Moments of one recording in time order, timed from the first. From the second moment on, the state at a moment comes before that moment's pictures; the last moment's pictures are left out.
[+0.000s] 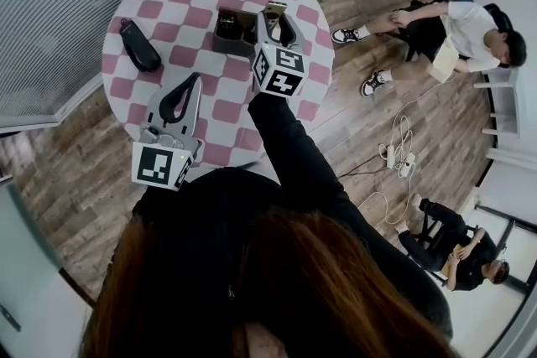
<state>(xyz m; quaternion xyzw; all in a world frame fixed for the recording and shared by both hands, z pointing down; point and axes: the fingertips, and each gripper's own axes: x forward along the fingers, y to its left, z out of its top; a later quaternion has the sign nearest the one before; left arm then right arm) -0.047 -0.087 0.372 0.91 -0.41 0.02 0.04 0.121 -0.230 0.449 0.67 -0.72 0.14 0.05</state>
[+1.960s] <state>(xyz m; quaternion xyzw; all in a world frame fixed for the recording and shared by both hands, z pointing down) -0.044 -0.079 0.367 0.91 -0.40 0.01 0.03 0.102 -0.080 0.403 0.58 -0.80 0.13 0.05</state>
